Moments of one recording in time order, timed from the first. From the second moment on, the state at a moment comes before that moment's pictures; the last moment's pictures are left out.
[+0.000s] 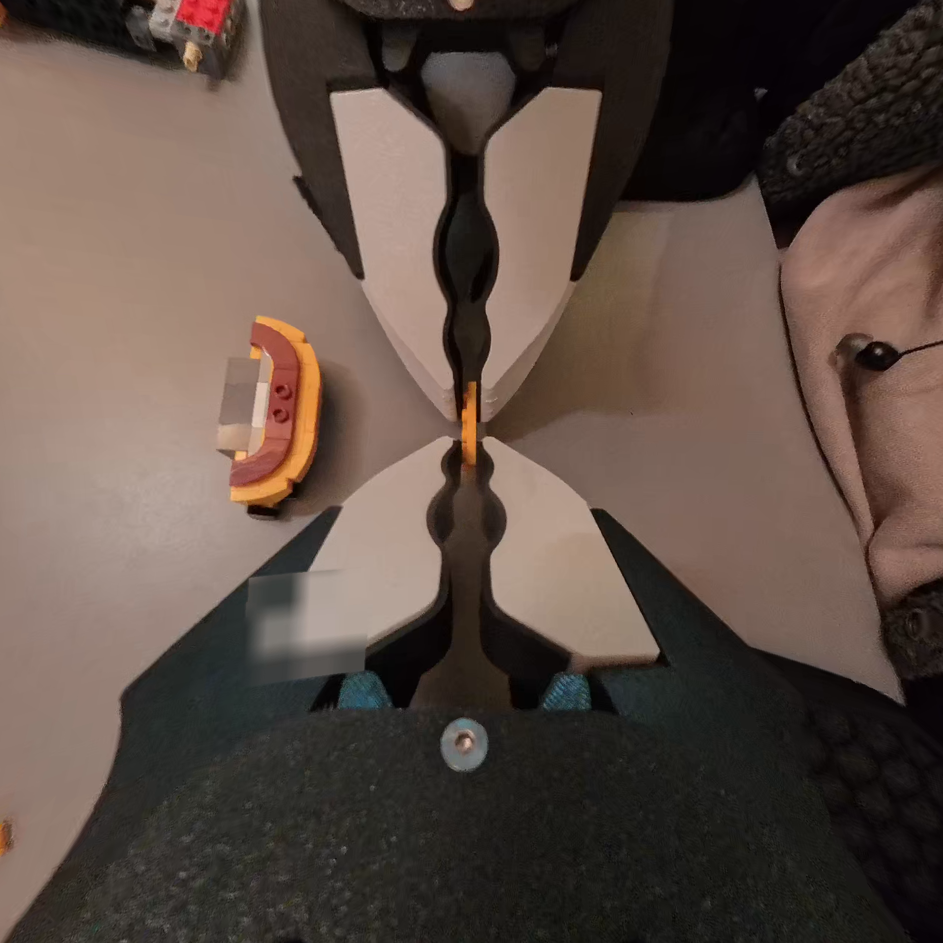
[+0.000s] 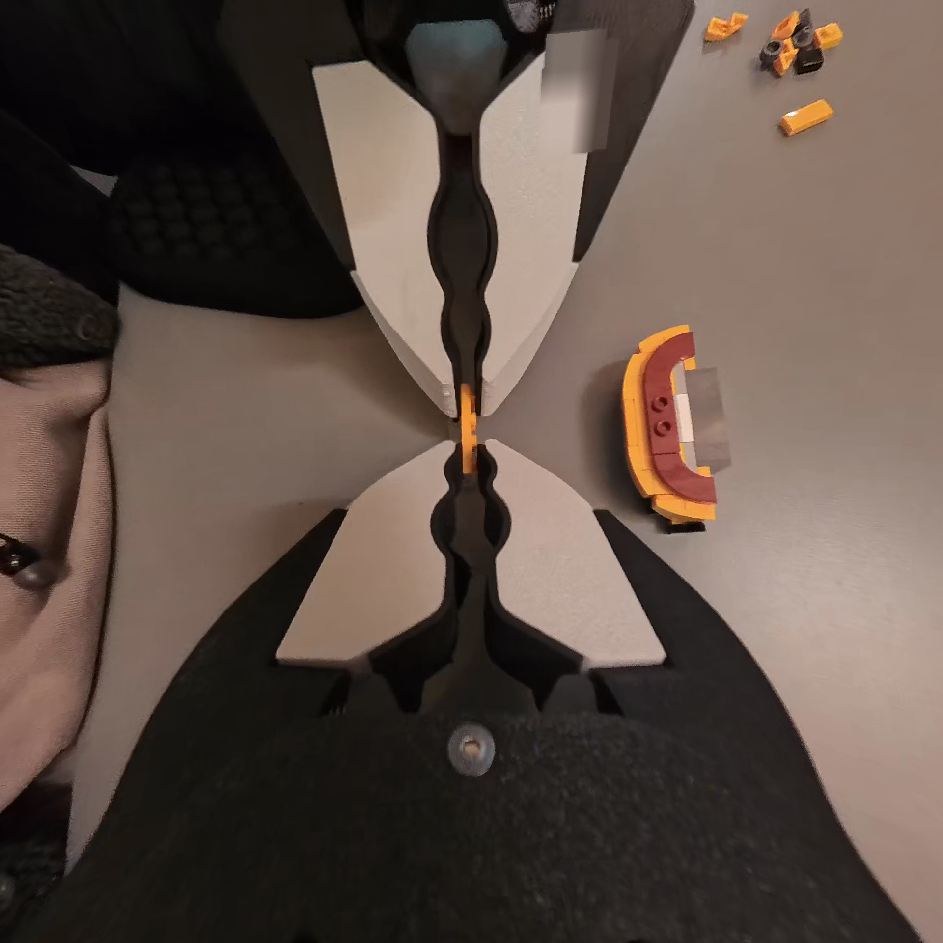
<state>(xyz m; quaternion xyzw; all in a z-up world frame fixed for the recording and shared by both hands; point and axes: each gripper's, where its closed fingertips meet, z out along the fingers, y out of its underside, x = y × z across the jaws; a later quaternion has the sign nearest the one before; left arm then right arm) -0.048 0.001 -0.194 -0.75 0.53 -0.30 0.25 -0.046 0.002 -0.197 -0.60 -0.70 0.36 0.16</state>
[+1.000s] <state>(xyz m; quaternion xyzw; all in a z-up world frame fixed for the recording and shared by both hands) -0.054 -0.003 -0.211 -0.78 0.53 -0.26 0.21 -0.035 -0.004 -0.199 -0.54 -0.76 0.30 0.18</state>
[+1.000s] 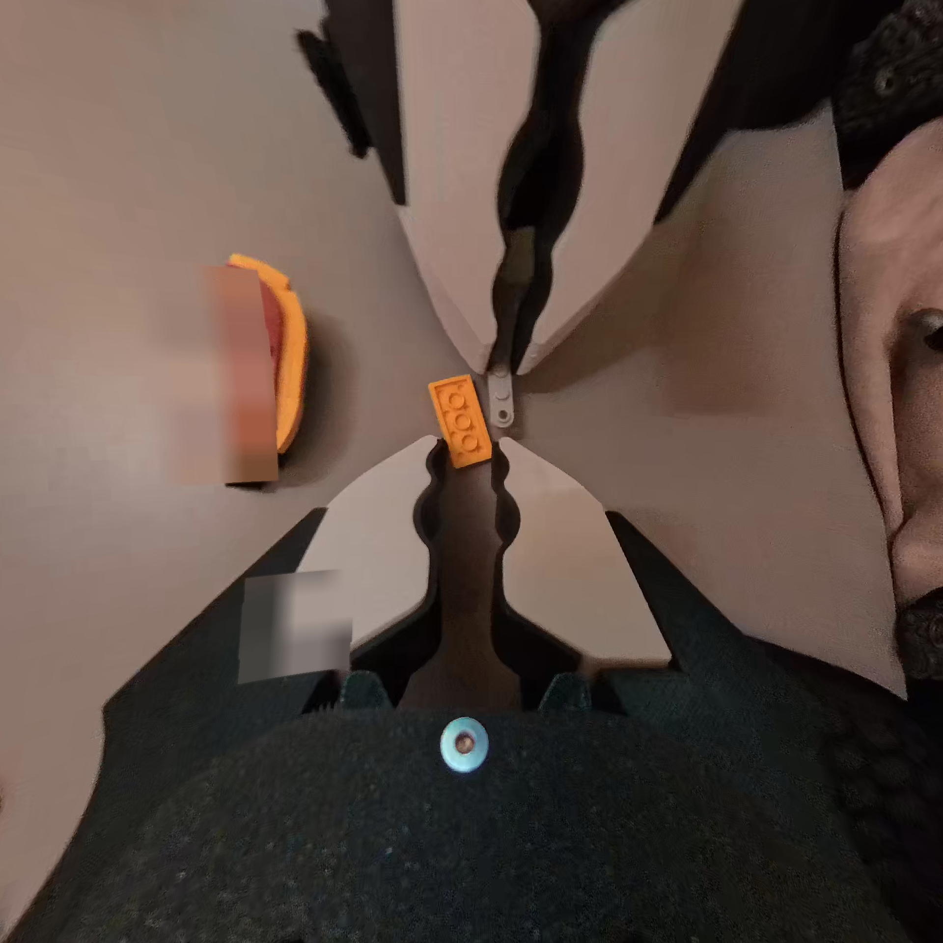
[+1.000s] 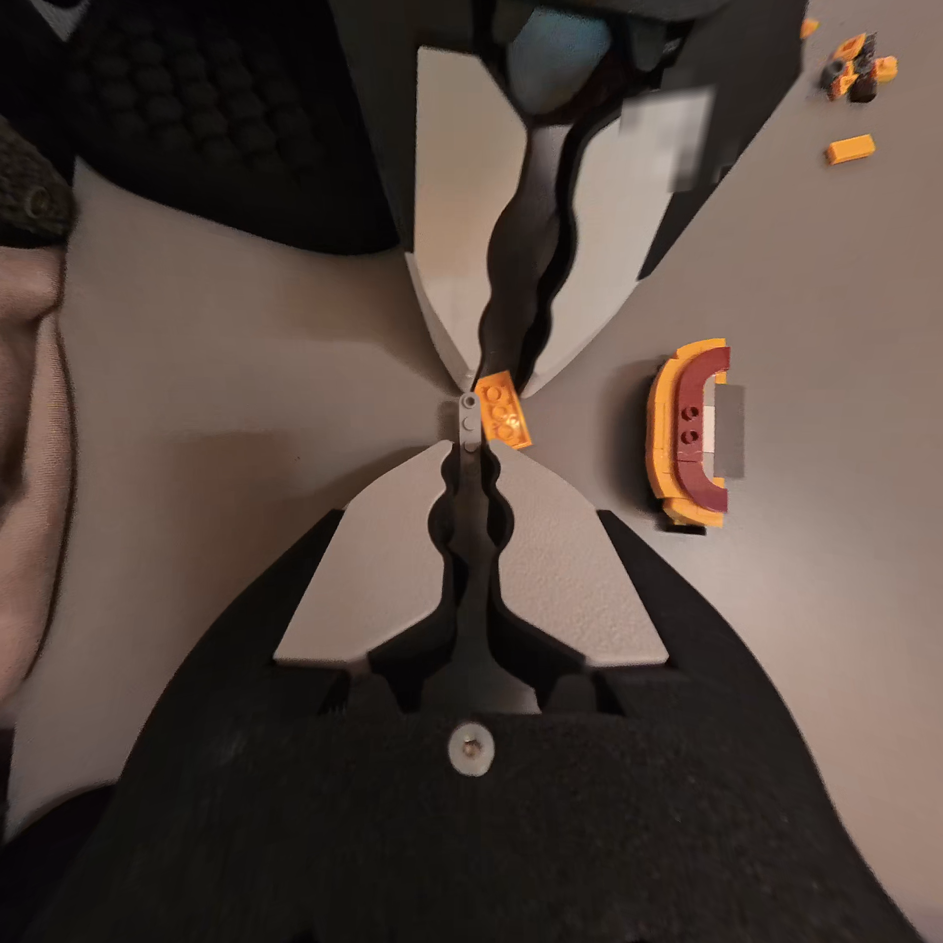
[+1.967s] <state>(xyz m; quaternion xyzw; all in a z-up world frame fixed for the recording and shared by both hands) -0.040 -0.002 -0.173 -0.70 0.58 -0.19 0.38 -0.037 -0.001 -0.171 -0.55 -0.69 0.43 0.17</state>
